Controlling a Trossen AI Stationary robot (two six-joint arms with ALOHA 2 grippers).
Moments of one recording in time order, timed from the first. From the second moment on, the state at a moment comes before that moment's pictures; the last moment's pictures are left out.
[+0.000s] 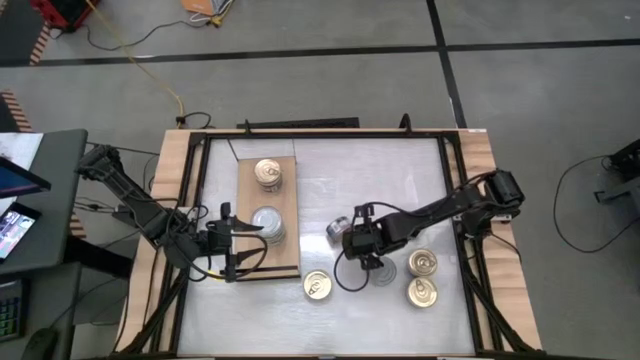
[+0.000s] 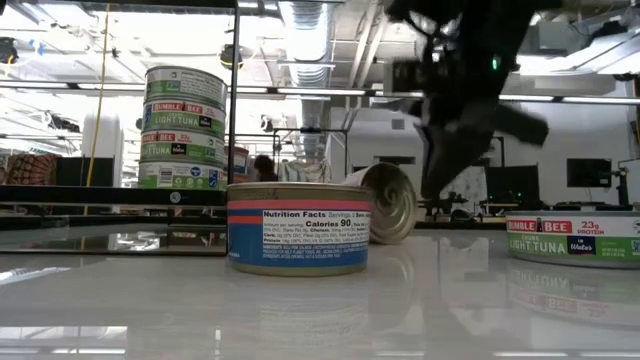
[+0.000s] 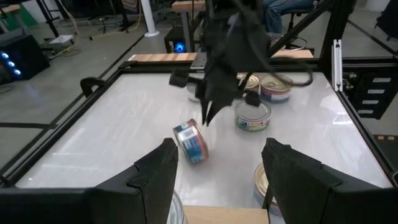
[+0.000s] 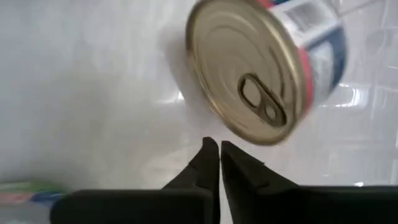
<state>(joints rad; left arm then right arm) -0.71 0.94 0.80 -0.21 -0.88 -0.25 0.26 1.74 1.13 -0.68 0.38 0.06</state>
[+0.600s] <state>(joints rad) -0.71 0.94 0.80 -0.21 -0.88 -0.25 0.13 1.74 1.29 -0.45 0.15 -0.16</state>
